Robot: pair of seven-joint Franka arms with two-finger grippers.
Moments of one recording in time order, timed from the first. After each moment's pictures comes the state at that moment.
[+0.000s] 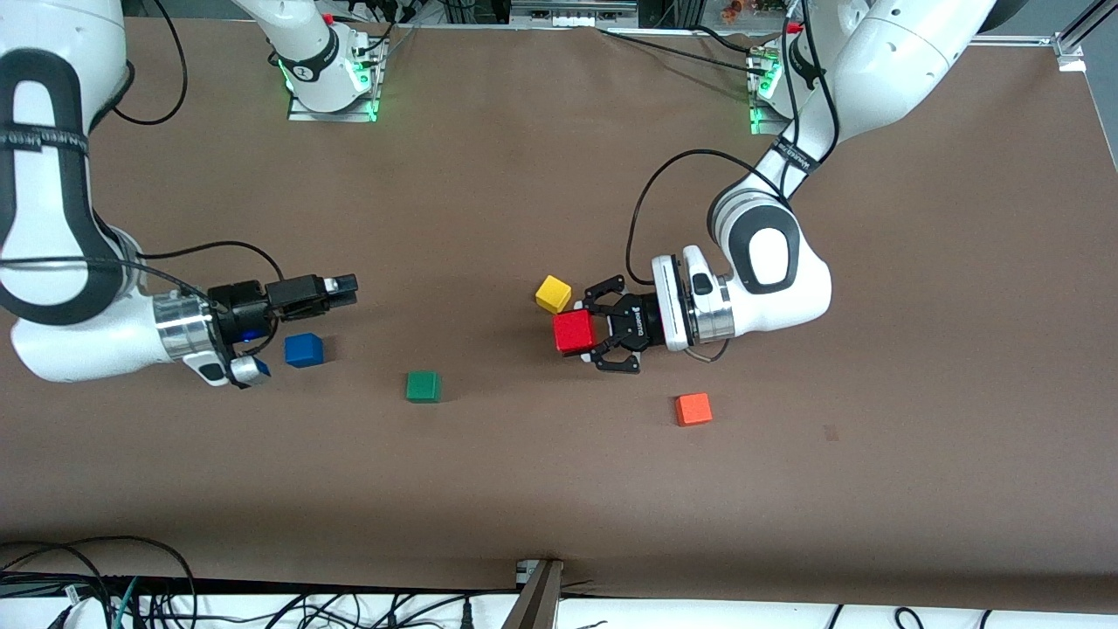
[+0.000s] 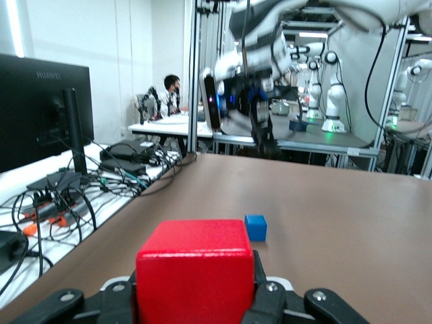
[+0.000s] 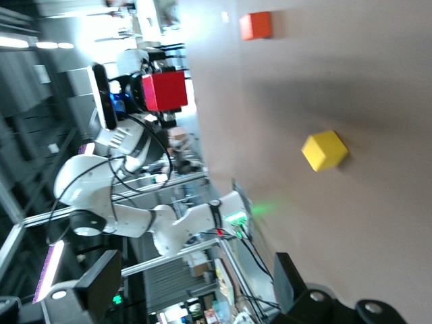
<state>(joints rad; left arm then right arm) -0.09 0.66 -0.47 -1.62 -1.65 2.35 2.23 0.02 0.62 -0.03 -1.48 1.20 1.39 -0.40</state>
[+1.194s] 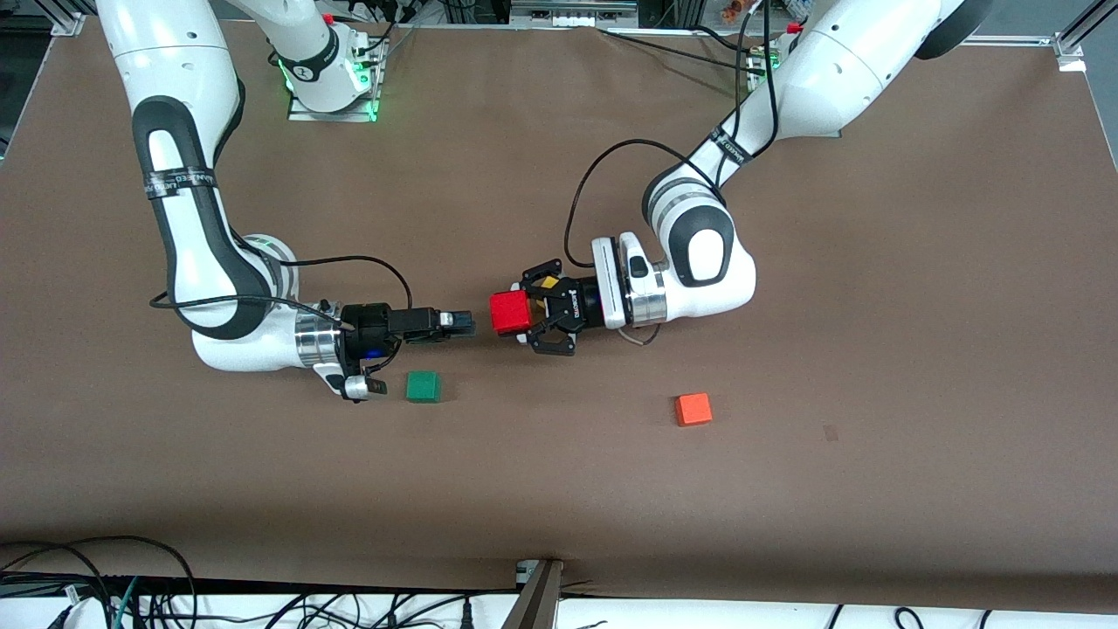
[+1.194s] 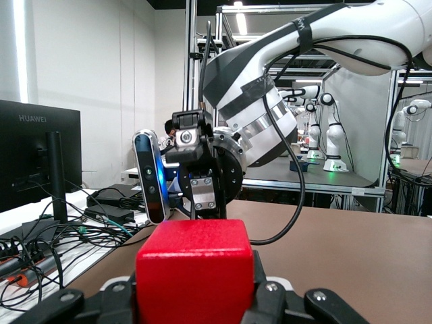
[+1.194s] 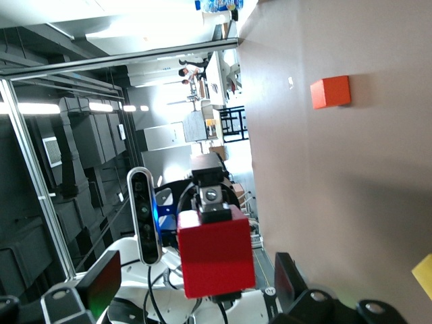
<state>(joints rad) -0.22 0.77 -0.47 -1.51 -1.88 2.35 2.42 0.25 0.66 -0.03 -1.55 1.59 1.72 -0.48</state>
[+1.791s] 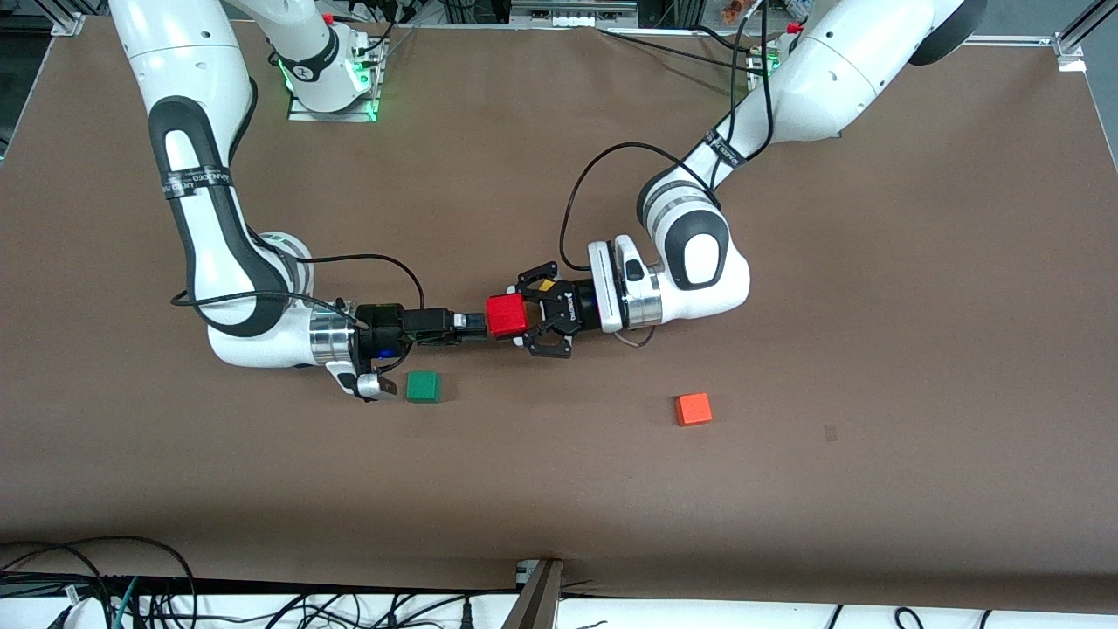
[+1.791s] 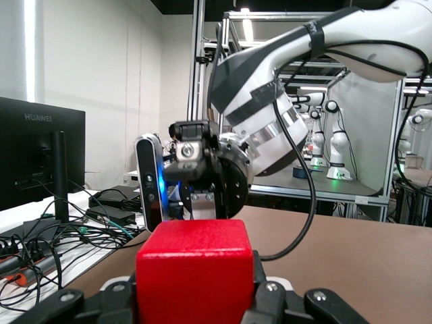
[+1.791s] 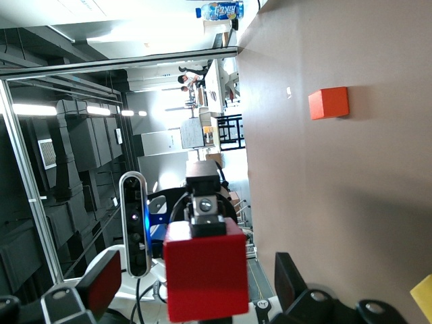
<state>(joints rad) -0.23 0.78 -0.47 -1.50 -1.91 2.35 2.43 0.28 0.67 -0.03 -1.56 1.61 1.76 -0.54</state>
